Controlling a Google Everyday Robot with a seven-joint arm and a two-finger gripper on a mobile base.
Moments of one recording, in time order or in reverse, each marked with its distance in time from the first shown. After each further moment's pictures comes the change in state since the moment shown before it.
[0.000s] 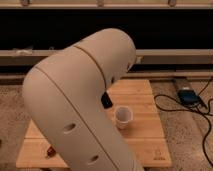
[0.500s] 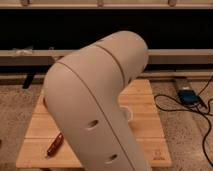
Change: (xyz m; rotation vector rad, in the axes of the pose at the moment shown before) arm 0.025 -0.004 -0.006 -0.064 0.065 -0.101
